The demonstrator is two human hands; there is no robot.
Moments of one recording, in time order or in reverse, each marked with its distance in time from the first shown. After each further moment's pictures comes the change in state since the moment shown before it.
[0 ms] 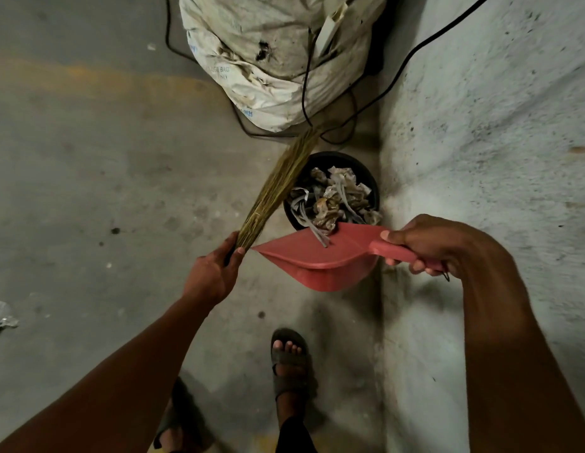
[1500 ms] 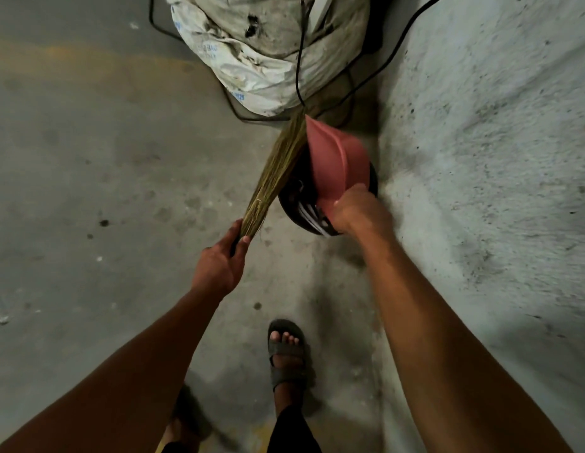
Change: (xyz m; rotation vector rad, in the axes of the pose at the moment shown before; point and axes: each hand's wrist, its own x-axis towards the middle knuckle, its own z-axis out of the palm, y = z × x) left_hand 0.006 0.011 0.029 0.007 -0.032 -0.052; right_hand 0.085 -0.060 0.081 -0.191 0.504 -0.048
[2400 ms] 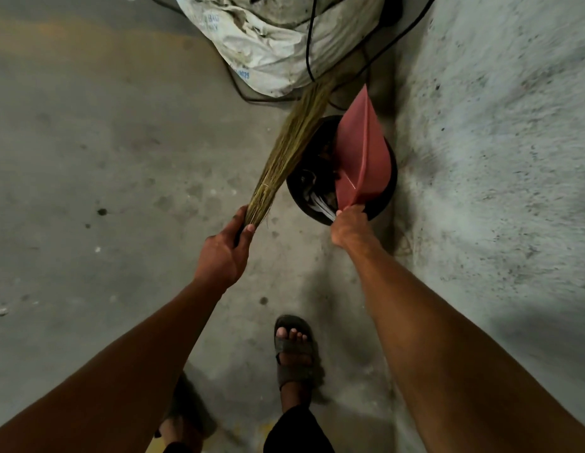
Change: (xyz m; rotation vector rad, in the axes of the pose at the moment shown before) left_hand 0.023 -0.020 0.017 0.006 0.050 0.086; right_hand 0.063 0.024 0.117 0.084 -0.144 0.056
